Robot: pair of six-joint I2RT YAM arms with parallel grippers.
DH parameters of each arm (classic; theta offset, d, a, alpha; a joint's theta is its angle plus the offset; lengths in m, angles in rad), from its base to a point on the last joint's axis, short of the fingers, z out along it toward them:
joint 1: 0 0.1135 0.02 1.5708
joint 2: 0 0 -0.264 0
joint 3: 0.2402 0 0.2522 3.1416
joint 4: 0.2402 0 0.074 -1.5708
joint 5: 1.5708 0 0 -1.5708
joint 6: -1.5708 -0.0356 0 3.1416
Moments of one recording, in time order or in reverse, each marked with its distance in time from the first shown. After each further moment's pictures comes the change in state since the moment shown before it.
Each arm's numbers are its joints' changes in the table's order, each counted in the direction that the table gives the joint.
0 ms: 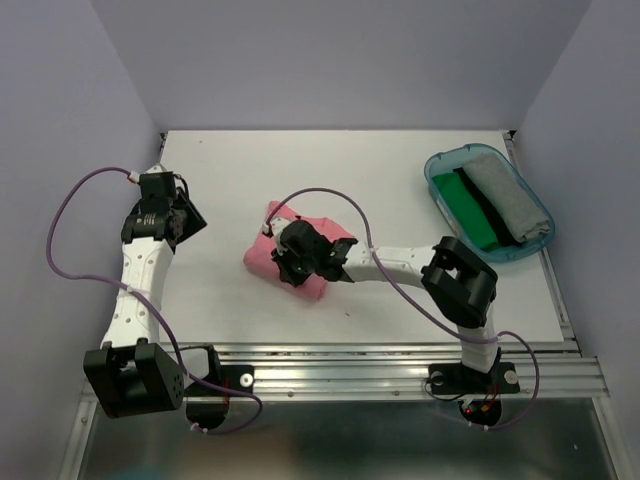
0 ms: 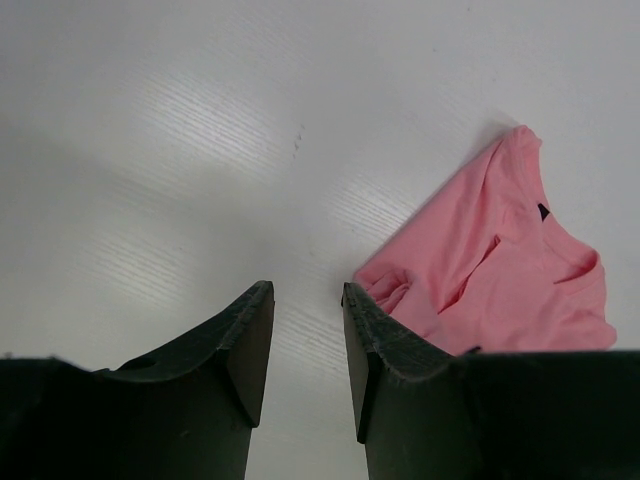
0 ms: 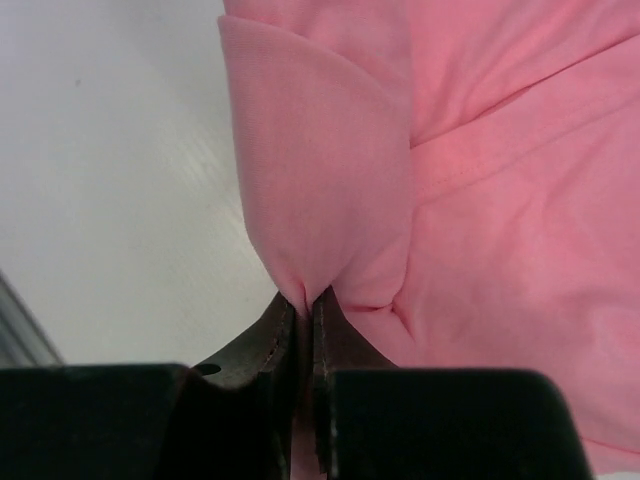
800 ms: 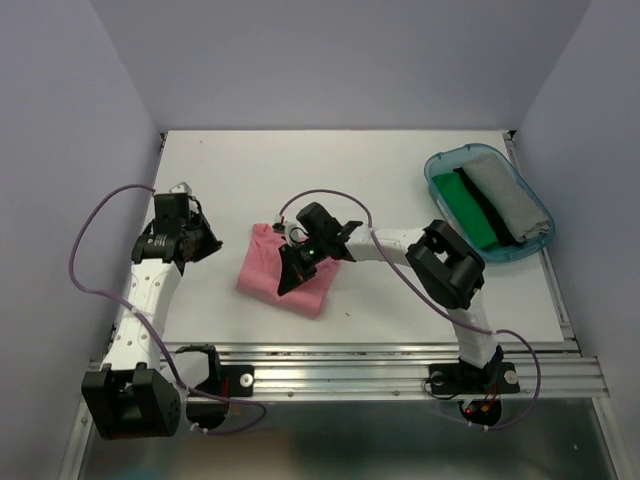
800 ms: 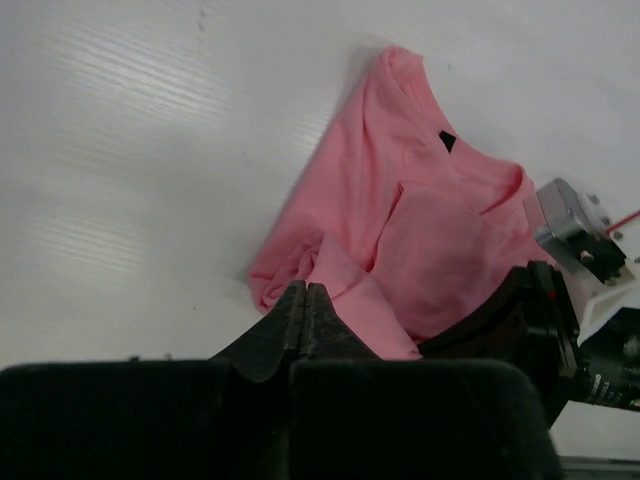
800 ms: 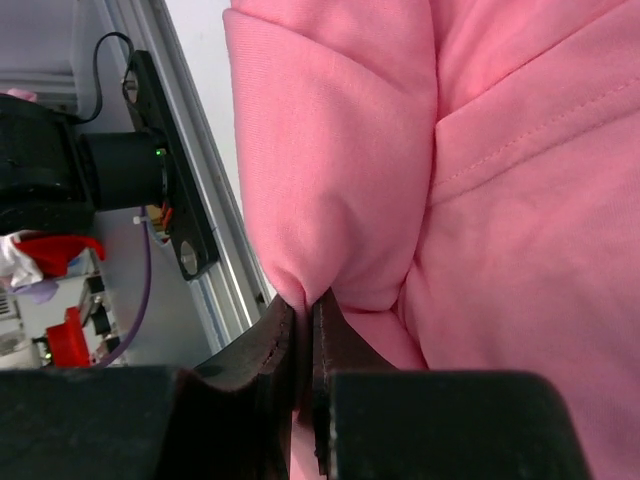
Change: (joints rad) left arm -0.054 0.107 -0.138 0.002 0.144 -0.010; right arm -0.177 -0.127 0.053 0.020 -0.766 -0.241
